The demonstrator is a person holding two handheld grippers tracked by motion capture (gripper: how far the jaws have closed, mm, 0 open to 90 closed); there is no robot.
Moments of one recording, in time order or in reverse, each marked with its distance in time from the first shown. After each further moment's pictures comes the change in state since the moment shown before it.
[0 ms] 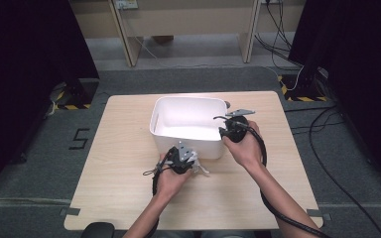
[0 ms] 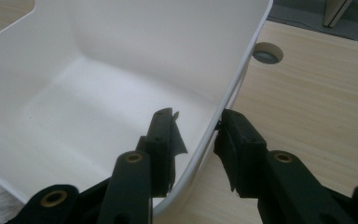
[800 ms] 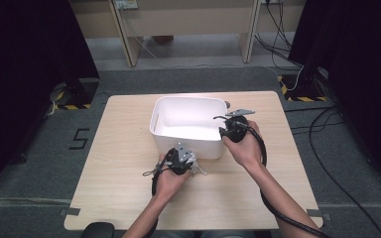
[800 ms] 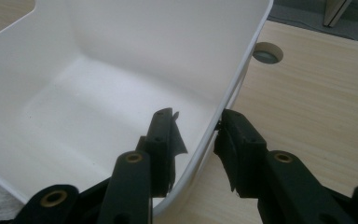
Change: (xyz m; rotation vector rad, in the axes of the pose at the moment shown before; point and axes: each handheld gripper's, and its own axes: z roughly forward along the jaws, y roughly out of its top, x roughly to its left) left arm 0.002 -0.009 0.008 0.026 0.001 0.002; right arm 0.000 0.000 0.000 0.001 -0.002 -0.001
